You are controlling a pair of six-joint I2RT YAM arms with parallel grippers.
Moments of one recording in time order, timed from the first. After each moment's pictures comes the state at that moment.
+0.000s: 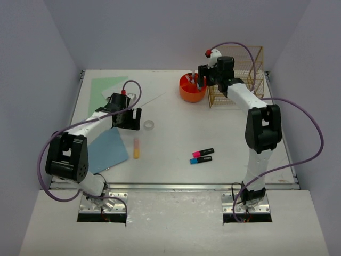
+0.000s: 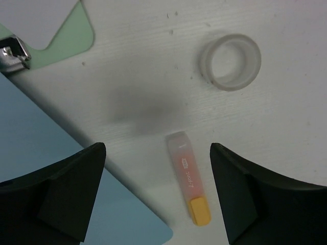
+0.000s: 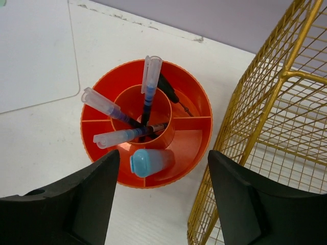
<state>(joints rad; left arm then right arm) -0.17 1.55 0.98 -0.43 0.07 -0.06 0.19 2.02 1.59 -0.04 -0.17 -0.06</state>
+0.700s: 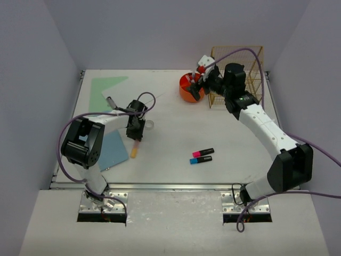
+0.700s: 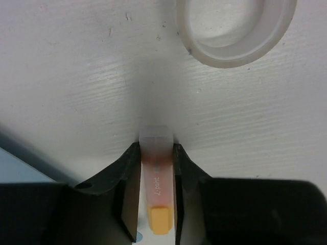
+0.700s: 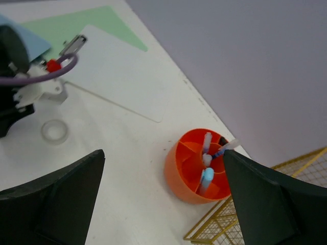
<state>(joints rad) -0.32 1.77 1.03 -0.54 -0.02 -0.18 0.36 1.47 1.23 0.03 -0.46 -0.47</state>
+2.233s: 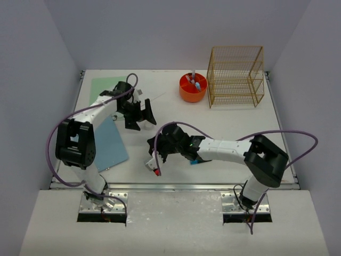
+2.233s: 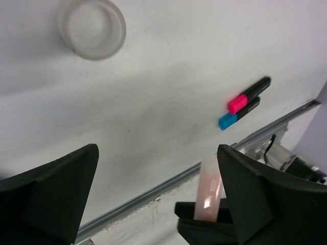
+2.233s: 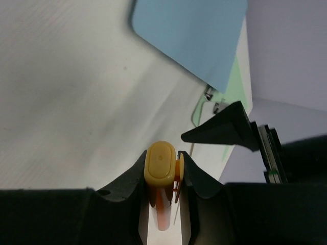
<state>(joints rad) -0.20 1.72 1.25 -0.77 0.50 -0.40 1.01 1.69 0.91 0.14 -0.29 -1.54</state>
